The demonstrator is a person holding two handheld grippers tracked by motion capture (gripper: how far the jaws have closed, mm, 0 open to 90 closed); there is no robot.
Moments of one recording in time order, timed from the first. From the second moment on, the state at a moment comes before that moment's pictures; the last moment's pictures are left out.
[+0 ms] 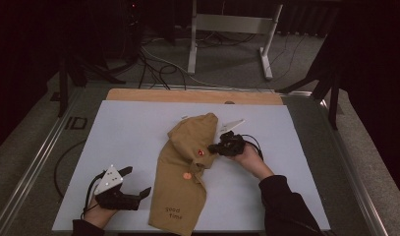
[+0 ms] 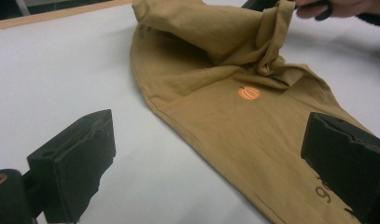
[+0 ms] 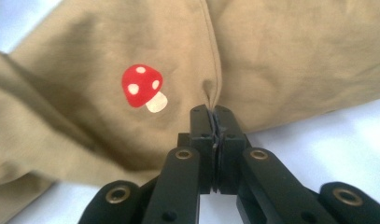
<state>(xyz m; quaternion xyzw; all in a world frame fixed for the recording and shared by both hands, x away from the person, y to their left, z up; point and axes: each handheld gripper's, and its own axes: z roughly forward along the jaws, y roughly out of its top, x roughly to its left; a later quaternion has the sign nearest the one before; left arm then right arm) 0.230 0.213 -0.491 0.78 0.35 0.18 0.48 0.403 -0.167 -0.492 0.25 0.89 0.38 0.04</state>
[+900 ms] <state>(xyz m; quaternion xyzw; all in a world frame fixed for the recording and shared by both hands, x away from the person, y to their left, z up) 0.230 0.211 -0.491 0.78 0.35 0.18 0.48 0.351 -0.287 -0.446 0.38 0.80 0.45 0.12</state>
